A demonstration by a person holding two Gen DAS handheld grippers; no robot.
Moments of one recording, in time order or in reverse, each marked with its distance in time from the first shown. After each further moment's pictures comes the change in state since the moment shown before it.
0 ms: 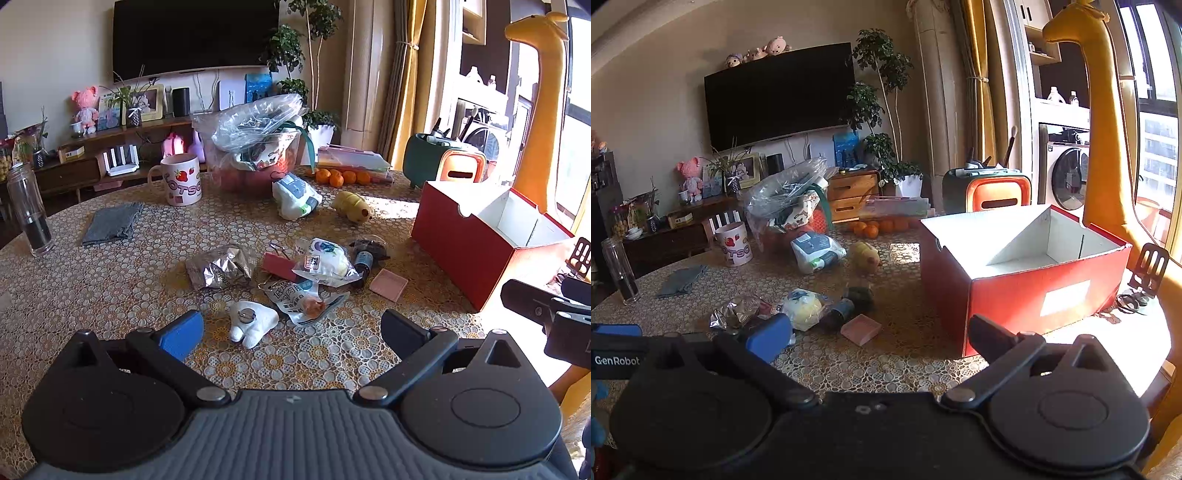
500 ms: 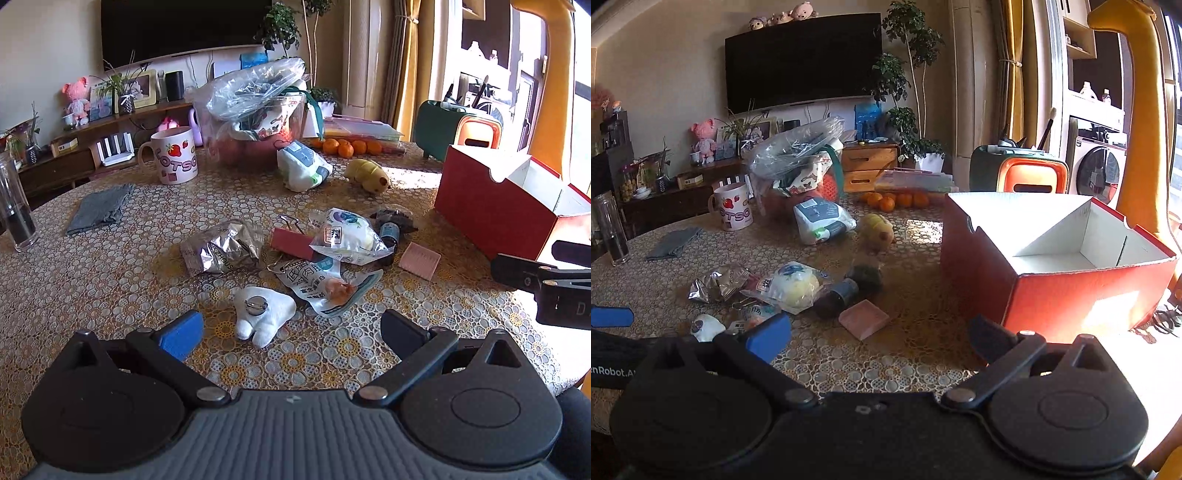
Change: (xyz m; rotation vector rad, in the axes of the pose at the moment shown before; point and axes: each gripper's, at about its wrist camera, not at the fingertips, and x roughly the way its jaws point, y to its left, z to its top) left arm 0.062 0.016 -0.014 0.040 0.059 0.003; right arm 0.069 0.004 -0.004 -0.097 0.080 0.042
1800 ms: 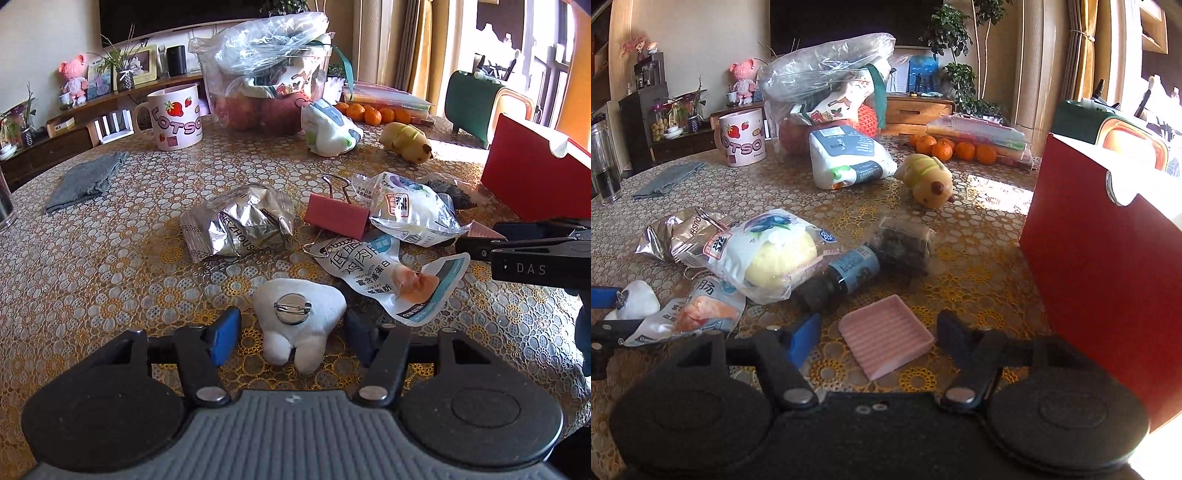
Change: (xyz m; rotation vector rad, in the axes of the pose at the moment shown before) left arm 0.078 0.030 -0.006 -0.012 0.069 0.009; right arm 0.142 0.003 -0.003 -0.141 0.136 0.125
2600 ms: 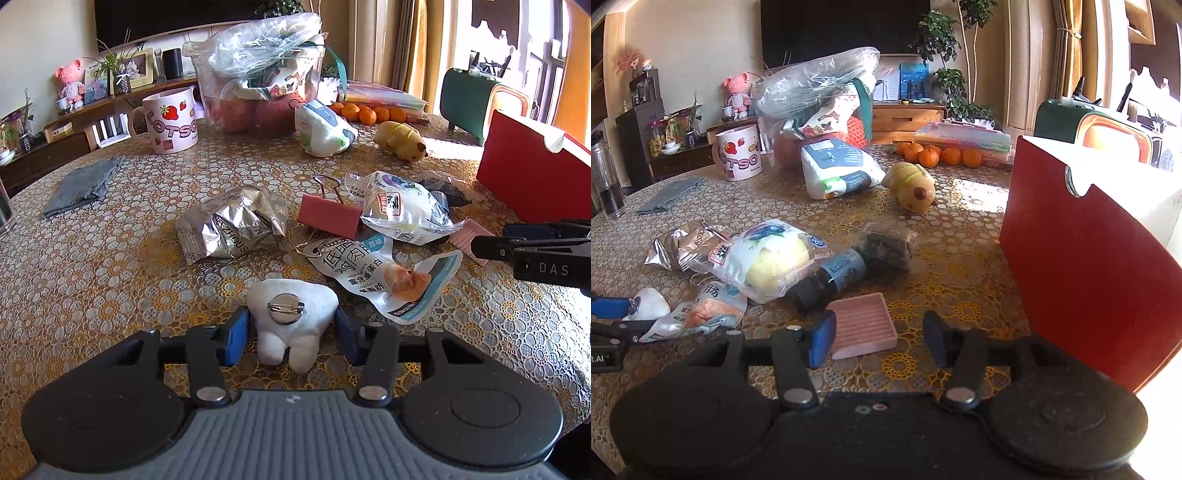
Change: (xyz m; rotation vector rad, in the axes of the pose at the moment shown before) left arm 0.000 -0.004 0.001 0.013 -0.002 -0.001; right arm -0.020 -0.011 -0.006 0.034 -0.024 0.009
